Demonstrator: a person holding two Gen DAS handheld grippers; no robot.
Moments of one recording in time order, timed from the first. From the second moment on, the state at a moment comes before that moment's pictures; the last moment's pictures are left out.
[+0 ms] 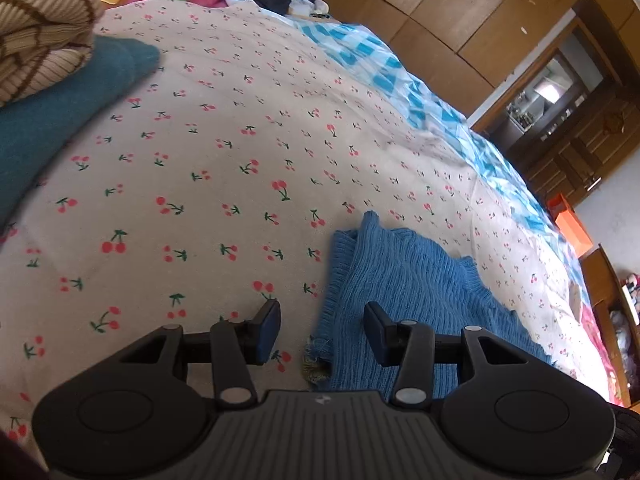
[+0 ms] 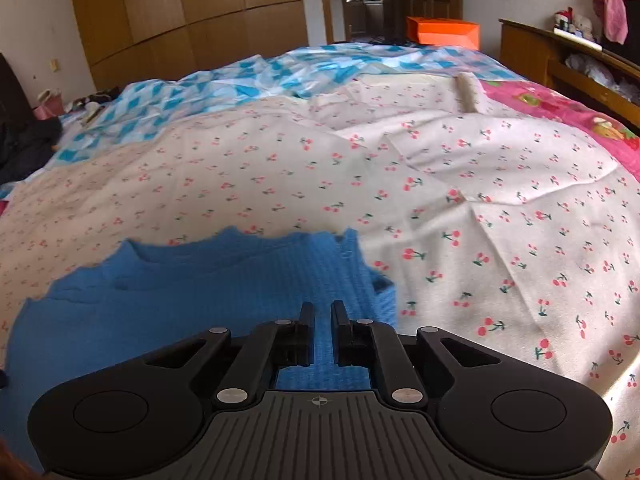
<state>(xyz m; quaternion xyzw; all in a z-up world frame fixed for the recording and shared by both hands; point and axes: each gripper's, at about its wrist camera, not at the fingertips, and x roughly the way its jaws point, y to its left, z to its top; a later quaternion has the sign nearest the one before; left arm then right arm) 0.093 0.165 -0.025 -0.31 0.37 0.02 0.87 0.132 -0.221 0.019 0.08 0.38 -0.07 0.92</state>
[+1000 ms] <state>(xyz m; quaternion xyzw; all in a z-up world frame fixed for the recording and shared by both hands) 0.053 0.166 -0.042 -0.39 0.42 -0.02 0.82 0.217 0.073 -0.004 -0.16 0.51 0.17 0.83</state>
